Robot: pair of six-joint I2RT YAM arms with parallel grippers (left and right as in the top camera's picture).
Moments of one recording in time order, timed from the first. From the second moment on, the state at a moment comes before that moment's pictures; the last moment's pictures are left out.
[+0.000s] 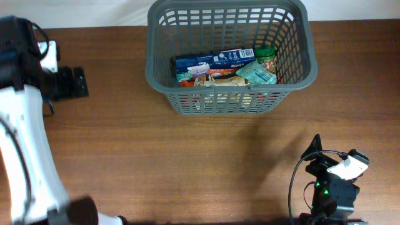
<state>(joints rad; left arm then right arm) 0.26 1.63 1.98 -1.50 -0.07 0.07 -0.15 0.01 0.11 -0.31 0.27 0.29</state>
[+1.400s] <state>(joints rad) -0.02 0.02 0.05 -0.04 -0.07 0.06 -0.15 0.01 0.10 -0.31 0.26 0.29</state>
